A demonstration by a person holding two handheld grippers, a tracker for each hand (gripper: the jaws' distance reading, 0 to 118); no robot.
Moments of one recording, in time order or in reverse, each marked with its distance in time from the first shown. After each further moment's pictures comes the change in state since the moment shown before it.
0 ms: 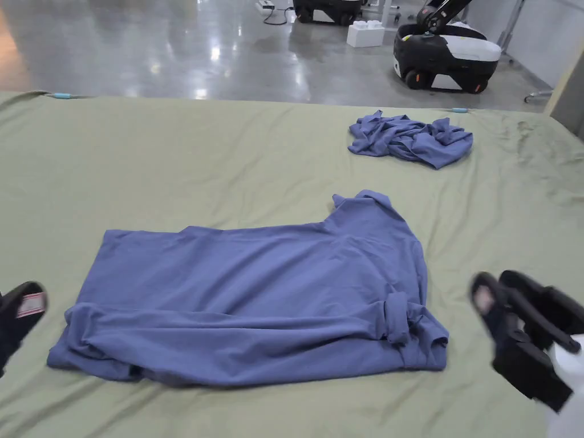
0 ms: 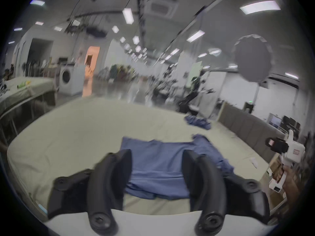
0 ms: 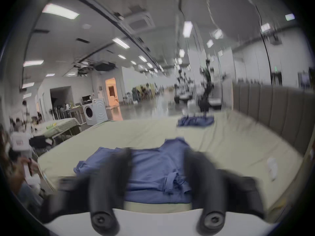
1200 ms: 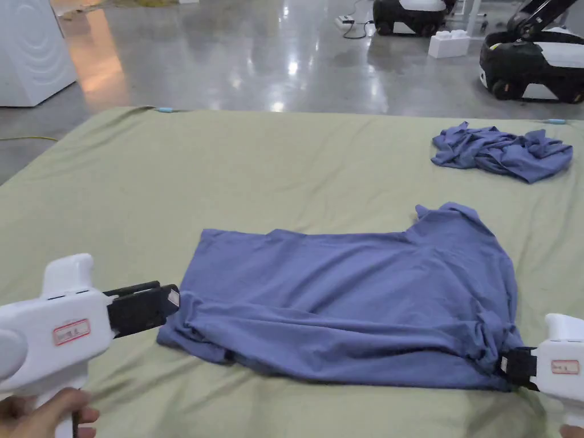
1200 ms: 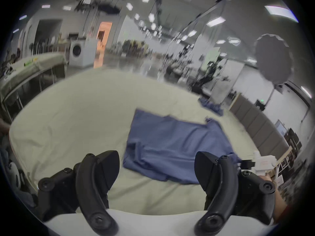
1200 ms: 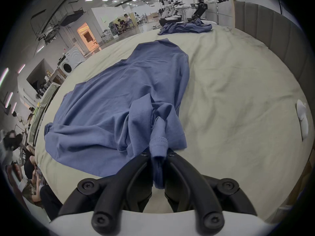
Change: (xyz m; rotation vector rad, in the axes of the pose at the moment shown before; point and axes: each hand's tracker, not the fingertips) left arm -0.077 -0.020 -0.115 -0.493 0.173 0.236; right arm 0.069 -0.143 -0.211 -0.833 -0.010 -0.282
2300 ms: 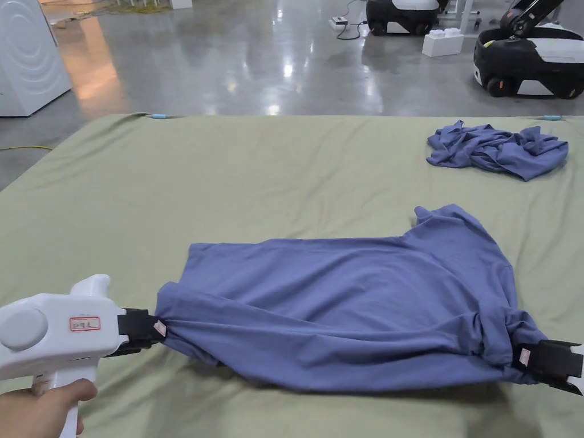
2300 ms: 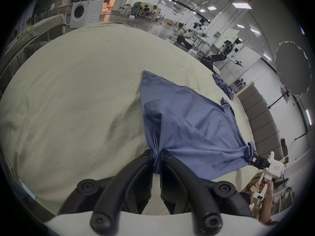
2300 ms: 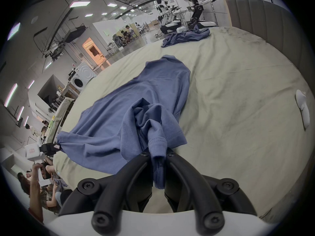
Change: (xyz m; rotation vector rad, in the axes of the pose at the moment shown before) left arm -0.025 -0.005 -0.037 -0.175 -0.064 0.095; right arm 0.004 0.006 0.069 0.074 0.139 -0.090
